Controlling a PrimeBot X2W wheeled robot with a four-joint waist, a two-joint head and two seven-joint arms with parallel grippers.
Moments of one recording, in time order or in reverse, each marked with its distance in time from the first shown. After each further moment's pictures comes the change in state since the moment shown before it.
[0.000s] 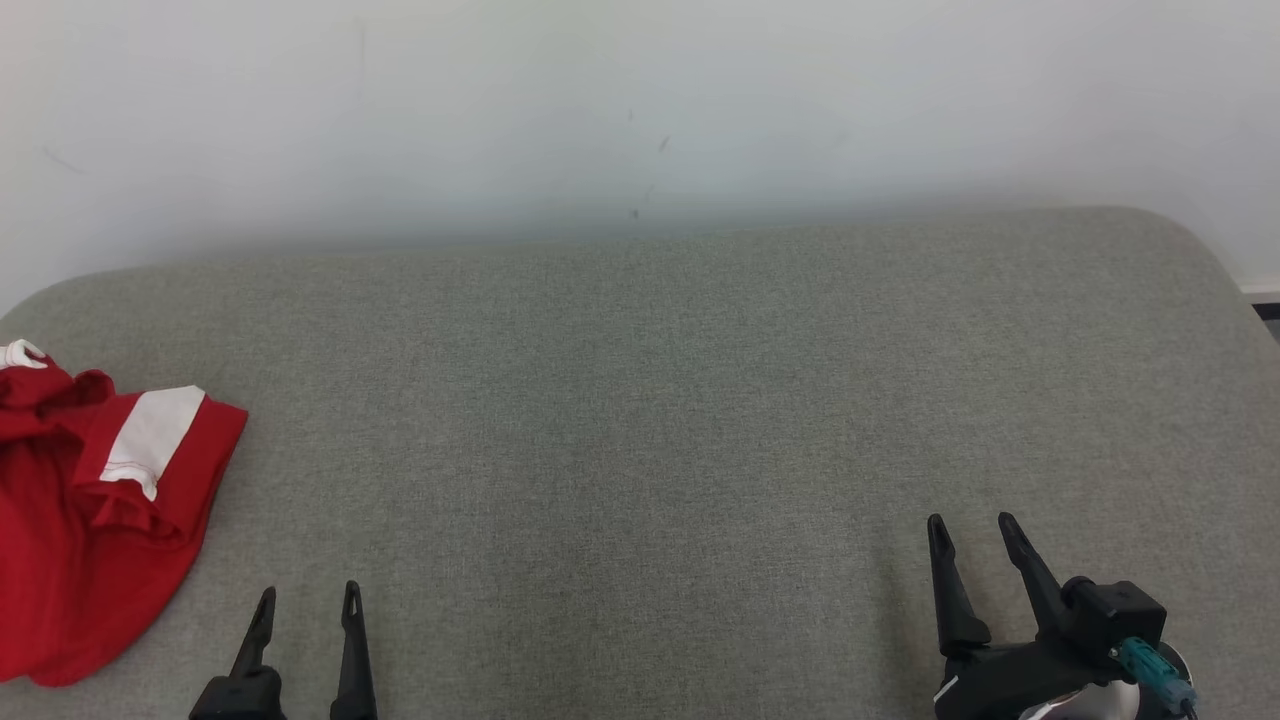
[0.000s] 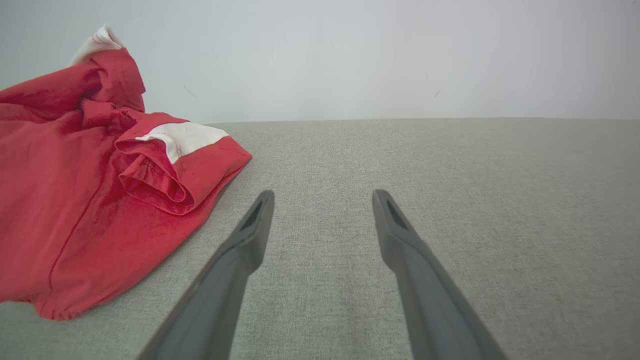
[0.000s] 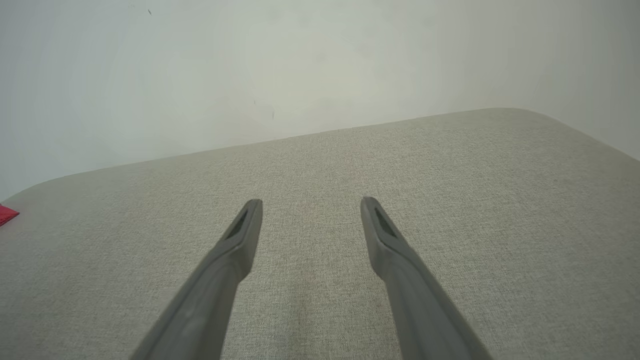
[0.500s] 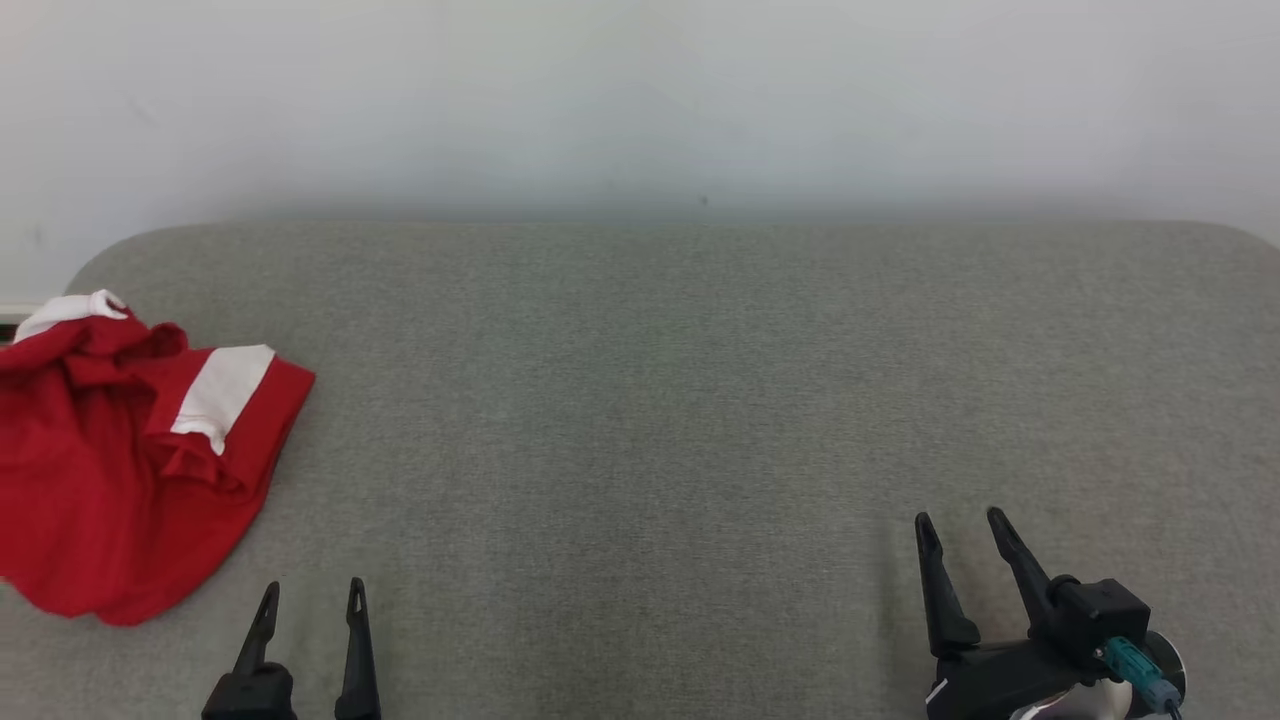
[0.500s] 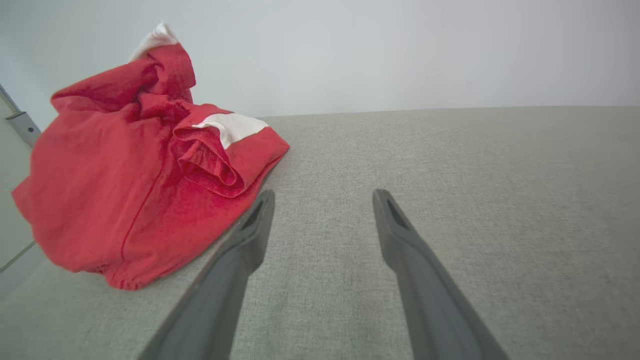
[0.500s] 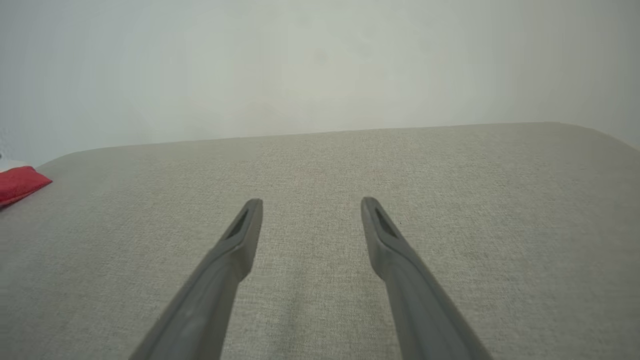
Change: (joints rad) left arm -0.010 -0.003 -0.003 0.012 0.056 0.008 -0.016; right arm -0.003 -0.003 0.014 -0.001 -0.059 0.000 -0.016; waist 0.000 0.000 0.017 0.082
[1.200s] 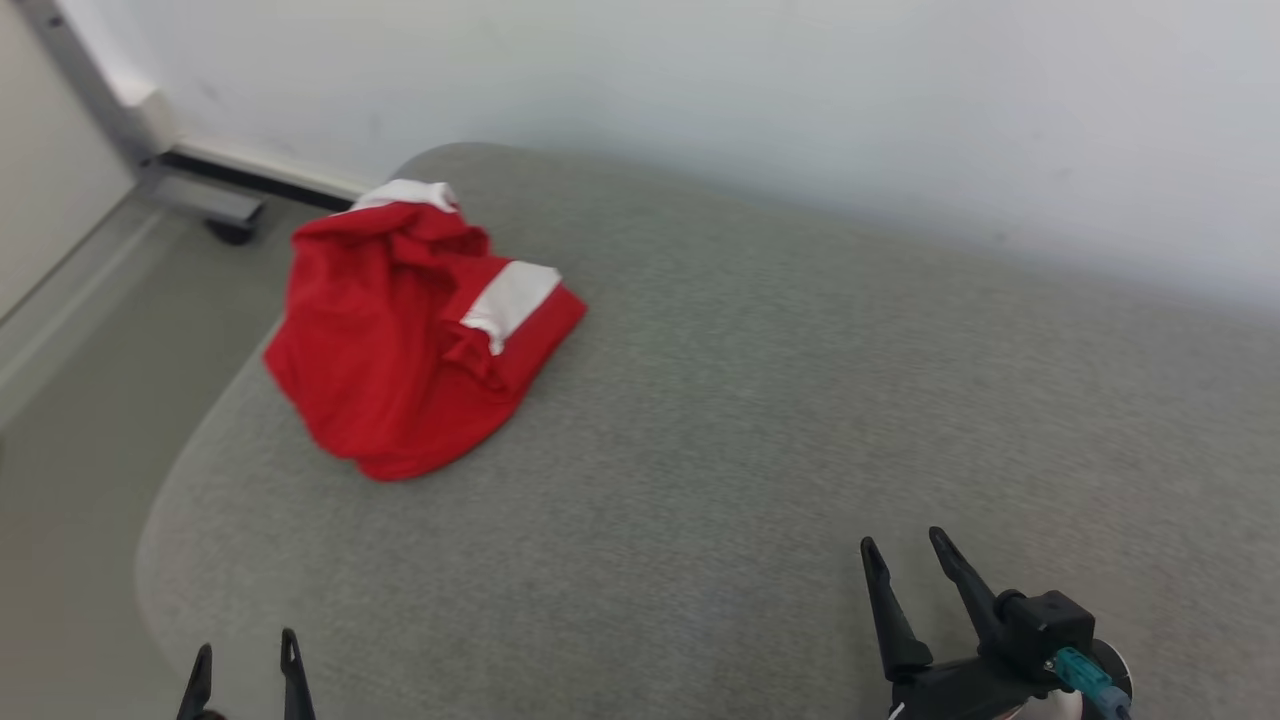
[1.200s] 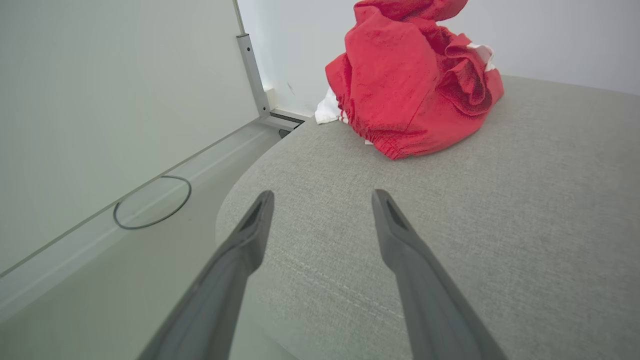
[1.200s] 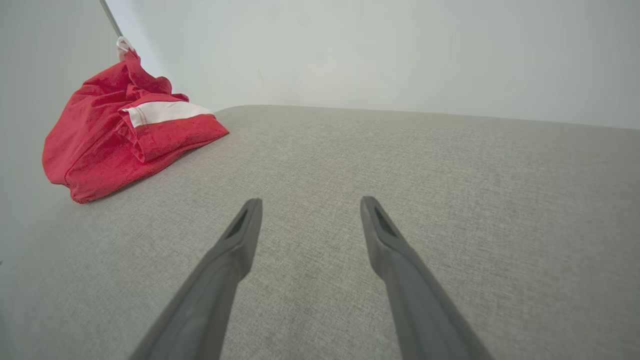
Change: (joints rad) left arm 0.040 -0.003 0.101 0.039 -0.034 0.027 0.000; right arm -0.002 -0.003 0.110 0.029 0.049 0.000 0.000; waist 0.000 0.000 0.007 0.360
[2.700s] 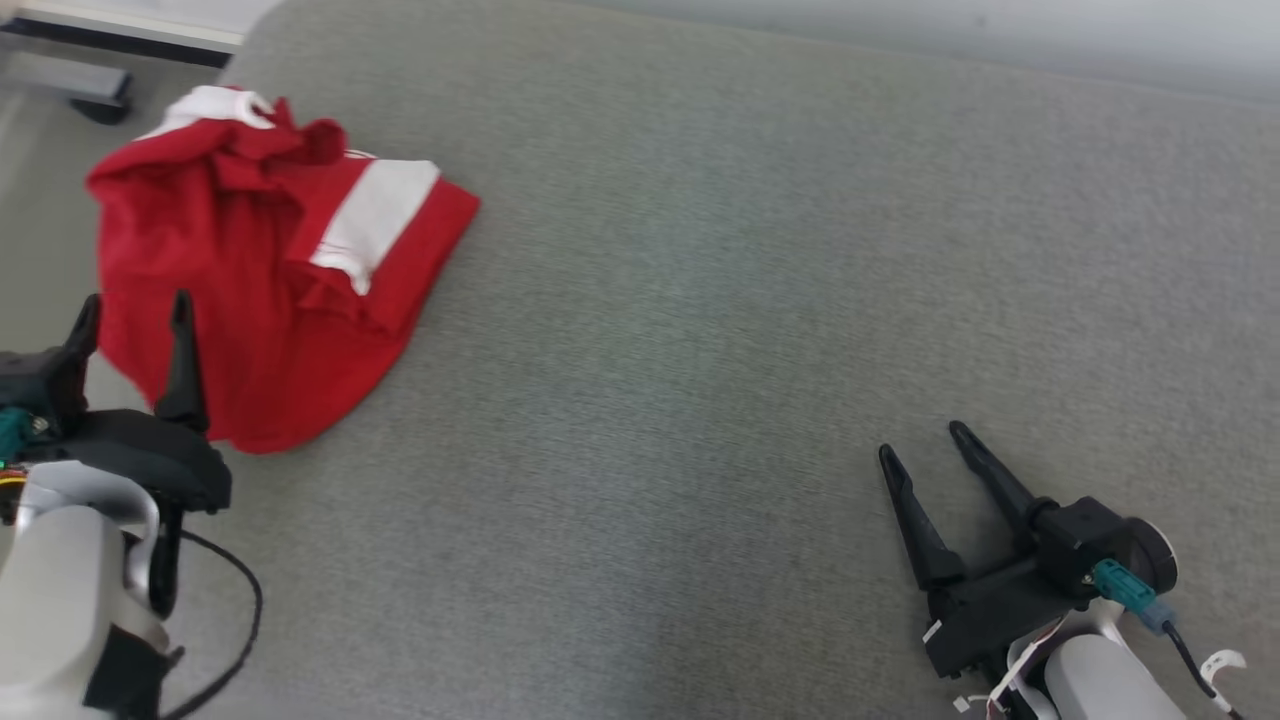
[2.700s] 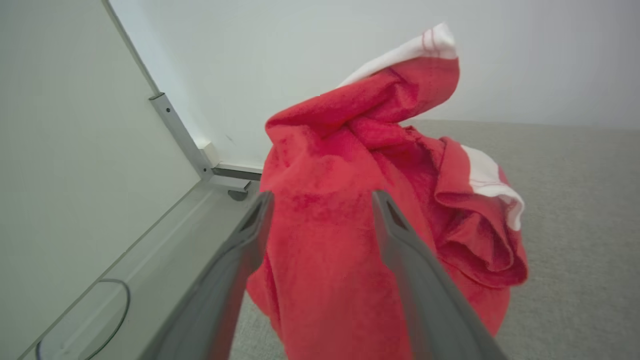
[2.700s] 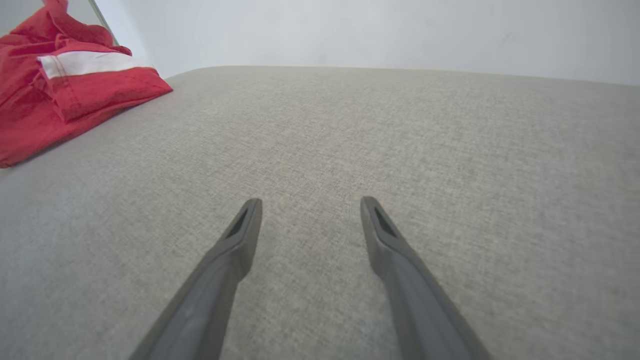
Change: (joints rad) left arm -0.661 0.251 -0.144 0.416 -0.206 -0.123 0.000; right arm -0.113 -0.174 0.104 -0.041 0.038 0.000 -0.002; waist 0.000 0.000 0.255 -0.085
